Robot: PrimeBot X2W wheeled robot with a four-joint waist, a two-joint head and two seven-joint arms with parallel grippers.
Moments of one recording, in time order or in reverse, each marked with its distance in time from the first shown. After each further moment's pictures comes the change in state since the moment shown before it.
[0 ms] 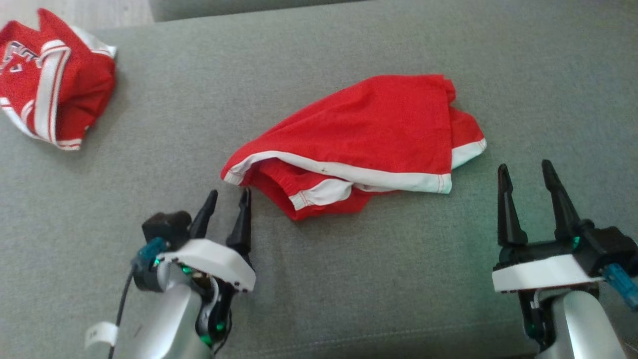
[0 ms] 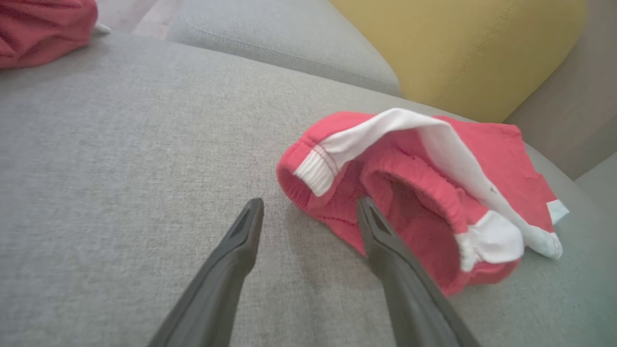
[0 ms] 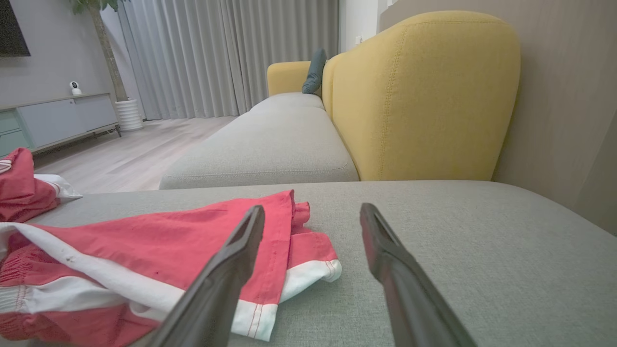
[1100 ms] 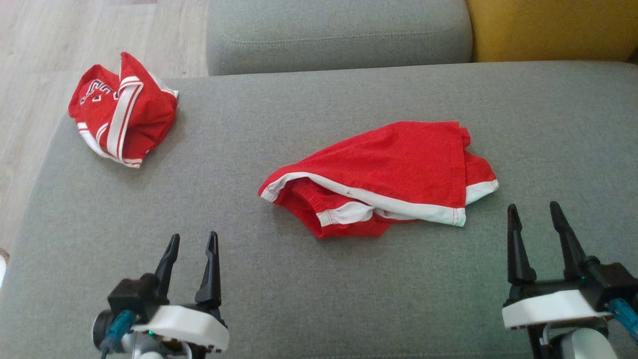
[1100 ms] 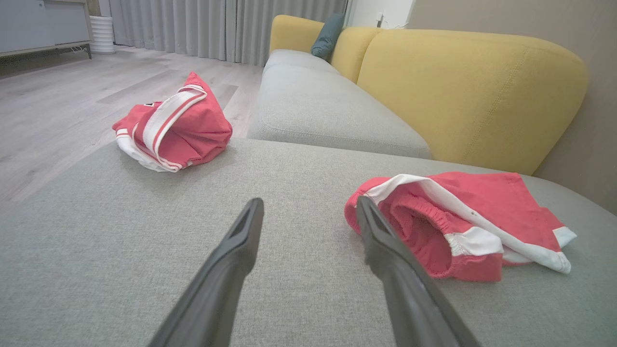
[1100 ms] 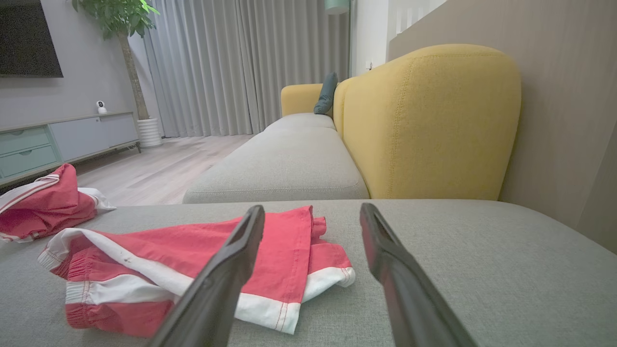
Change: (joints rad) left arm 0.317 0.007 0.170 -0.328 0.207 0.010 0.000; right arm 0.116 0.000 -0.036 -0.002 -0.004 0.000 0.000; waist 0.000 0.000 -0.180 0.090
